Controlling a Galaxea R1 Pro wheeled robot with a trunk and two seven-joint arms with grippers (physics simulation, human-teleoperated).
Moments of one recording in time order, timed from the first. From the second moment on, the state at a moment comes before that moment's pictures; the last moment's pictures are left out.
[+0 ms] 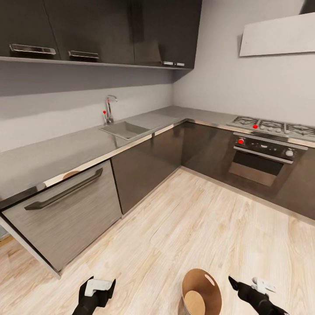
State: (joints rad) left arm -0.06 0.03 0.00 -0.95 -0.01 -0.14 -0.12; right arm -0.18 -0.12 -0.37 -0.83 -0.19 0.17 0.34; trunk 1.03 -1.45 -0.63
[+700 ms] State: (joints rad) left arm -0.06 0.02 0.00 -0.94 -0.01 -0.13 -0.12; right arm -0.79 -0.24 -0.18 -0.62 0.06 0.89 0.13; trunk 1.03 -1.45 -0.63
